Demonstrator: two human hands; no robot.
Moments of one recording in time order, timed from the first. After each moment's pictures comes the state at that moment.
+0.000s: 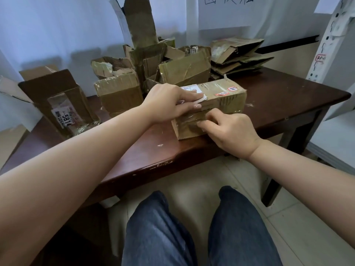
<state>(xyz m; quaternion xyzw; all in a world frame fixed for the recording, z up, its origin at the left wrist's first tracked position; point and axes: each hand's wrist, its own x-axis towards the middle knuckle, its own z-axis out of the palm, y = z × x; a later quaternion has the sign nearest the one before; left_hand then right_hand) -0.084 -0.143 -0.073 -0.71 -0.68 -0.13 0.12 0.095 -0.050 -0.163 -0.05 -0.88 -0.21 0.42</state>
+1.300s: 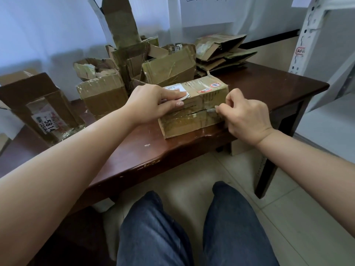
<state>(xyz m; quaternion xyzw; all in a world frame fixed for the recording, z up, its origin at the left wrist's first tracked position) -0.083 -0.143 -0.077 -0.70 -0.69 -0.14 0.09 0.140 -0.027 -0.155 -0.24 -0.87 -0.25 0.36</state>
